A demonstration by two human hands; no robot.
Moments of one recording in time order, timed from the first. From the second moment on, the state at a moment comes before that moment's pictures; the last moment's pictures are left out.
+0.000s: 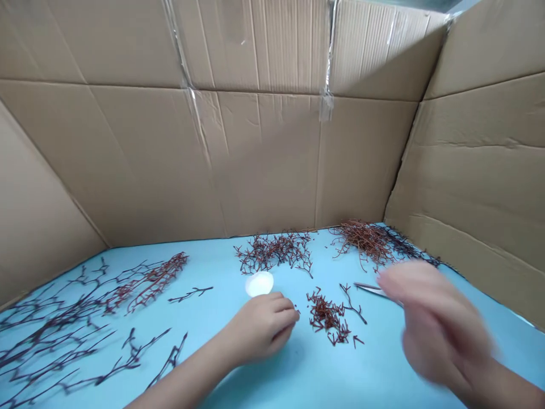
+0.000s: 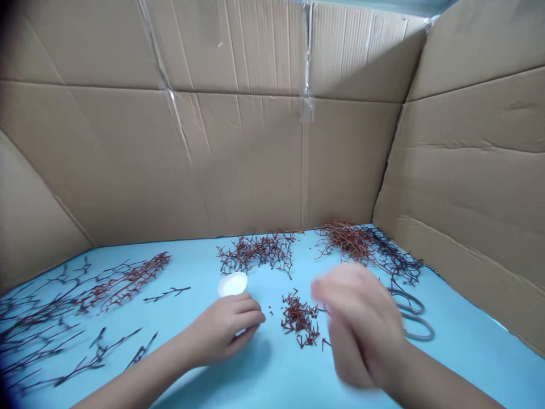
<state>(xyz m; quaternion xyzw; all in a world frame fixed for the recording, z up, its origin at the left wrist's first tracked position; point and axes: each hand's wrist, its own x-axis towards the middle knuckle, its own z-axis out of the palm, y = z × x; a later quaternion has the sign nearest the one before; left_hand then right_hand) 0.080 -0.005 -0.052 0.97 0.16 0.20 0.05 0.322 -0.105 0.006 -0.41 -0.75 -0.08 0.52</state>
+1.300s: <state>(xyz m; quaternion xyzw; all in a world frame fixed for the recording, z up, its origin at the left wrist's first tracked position) 0.120 -0.003 -0.098 0.42 0.38 0.48 0.67 0.274 -0.015 -0.071 -0.49 -0.72 0.35 0.34</state>
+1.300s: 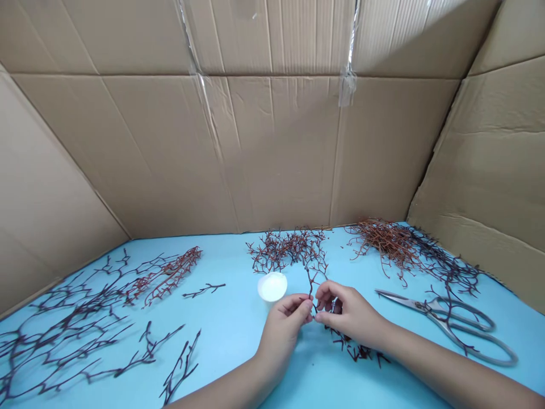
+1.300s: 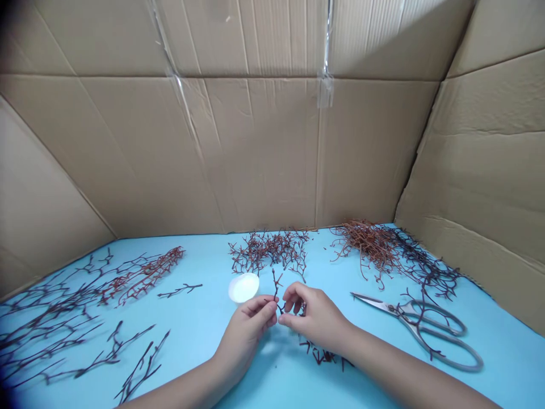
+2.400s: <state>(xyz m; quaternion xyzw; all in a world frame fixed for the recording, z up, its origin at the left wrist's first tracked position) 0.037 0.071 -0.047 0.62 0.51 0.49 0.33 0.249 0.058 -0.064 -0.46 -0.77 0.20 0.40</state>
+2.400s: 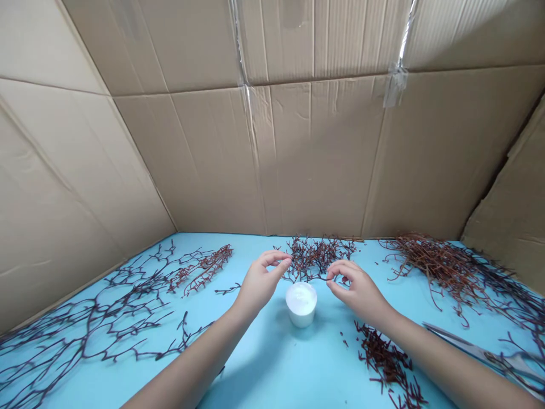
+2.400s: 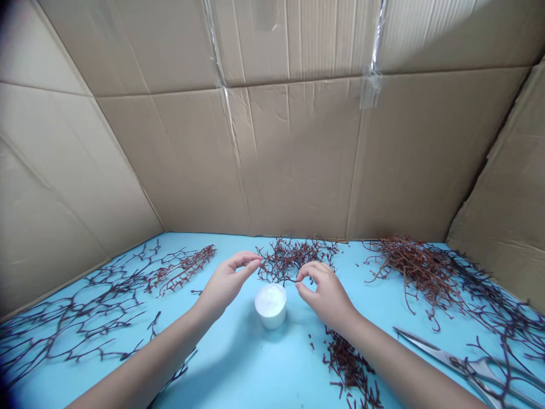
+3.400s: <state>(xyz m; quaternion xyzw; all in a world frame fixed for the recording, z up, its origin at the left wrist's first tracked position) 0.025 0.058 -0.026 0.79 0.52 0.32 0.11 0.233 0.045 -0.080 -0.43 -0.77 0.10 0.46</state>
